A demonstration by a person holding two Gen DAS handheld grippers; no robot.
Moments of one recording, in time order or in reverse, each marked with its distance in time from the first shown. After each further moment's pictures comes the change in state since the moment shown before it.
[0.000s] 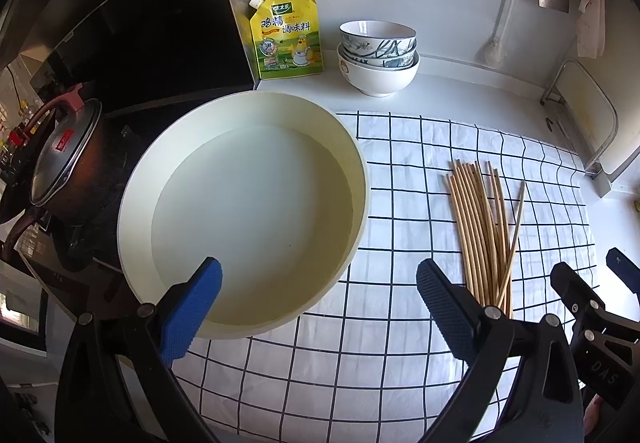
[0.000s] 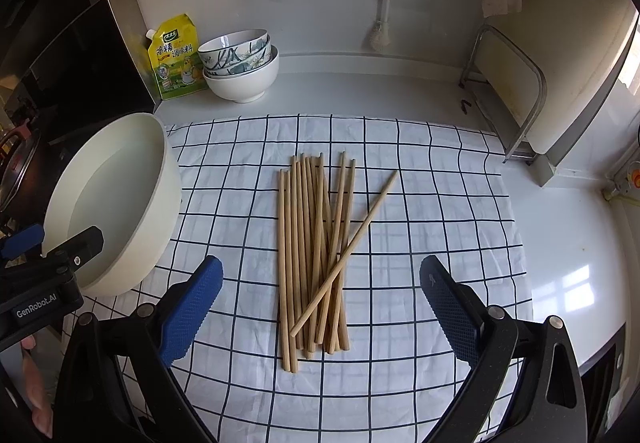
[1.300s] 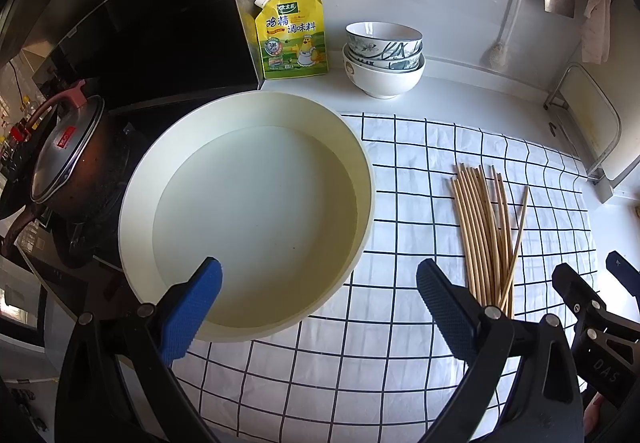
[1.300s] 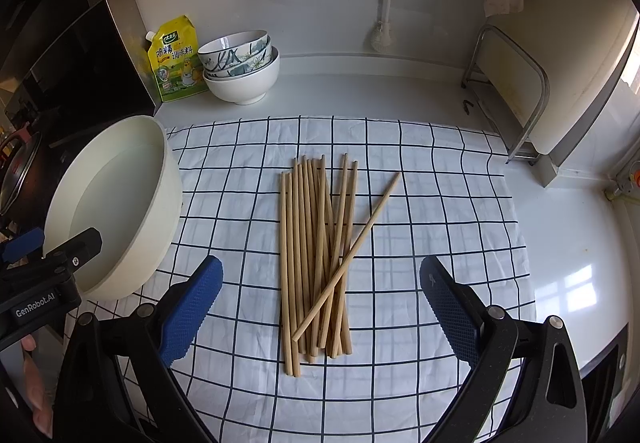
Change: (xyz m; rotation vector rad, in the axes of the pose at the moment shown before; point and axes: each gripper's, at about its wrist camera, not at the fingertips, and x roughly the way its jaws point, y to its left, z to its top) left arm 0.002 0.004 0.000 -0.014 -0.003 0.005; right arm 0.002 0.001 0.002 0.004 -0.005 0.007
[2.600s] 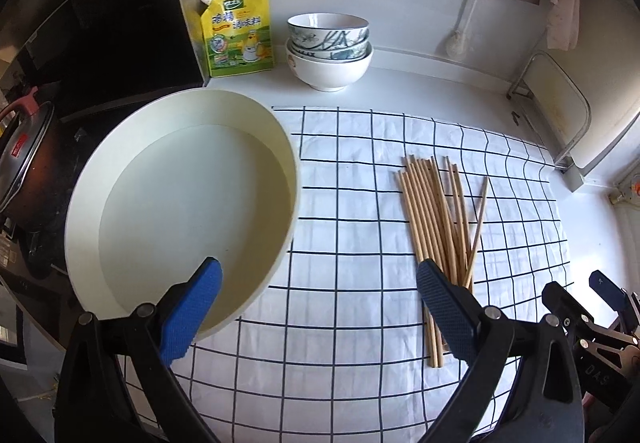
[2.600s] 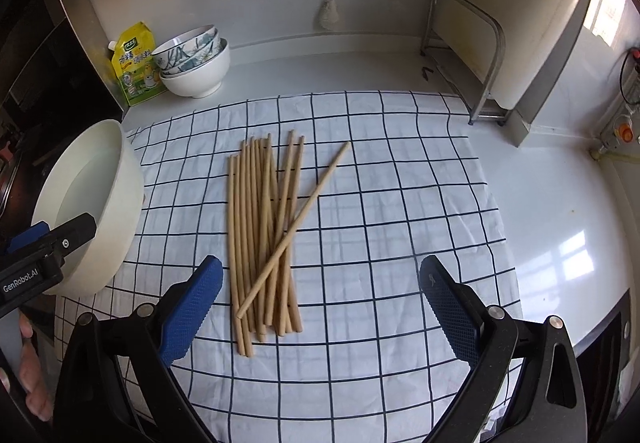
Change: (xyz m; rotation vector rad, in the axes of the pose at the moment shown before) left arm 0.015 -0.044 -0.004 0.047 0.005 -0.134; right arm 0.006 -0.060 -0.025 0.105 0.029 -0.028
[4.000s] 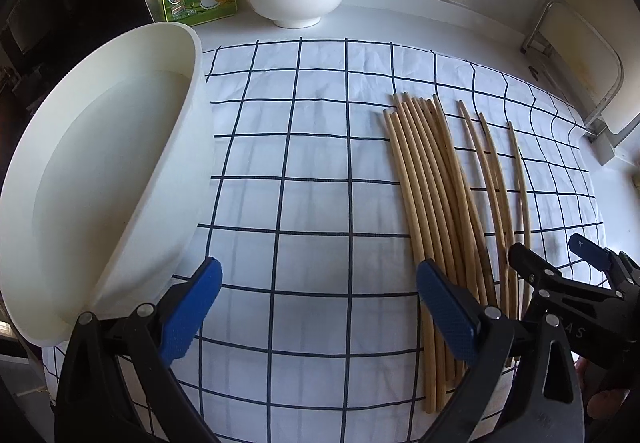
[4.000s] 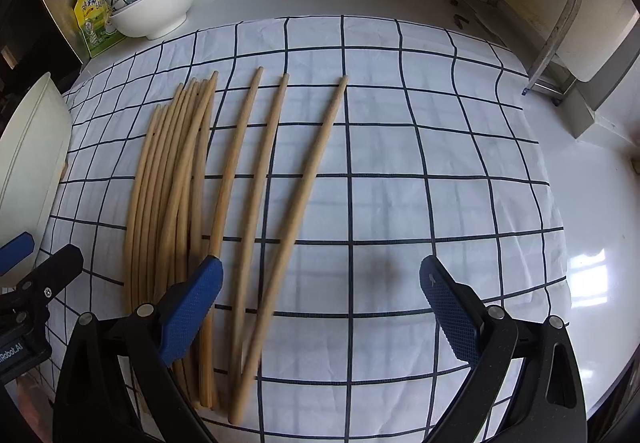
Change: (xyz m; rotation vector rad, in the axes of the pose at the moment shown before) left arm 0.095 -0.043 -0.026 -0.003 0.087 0.016; right arm 0.128 -0.026 0.007 -0.085 0.122 -0.006
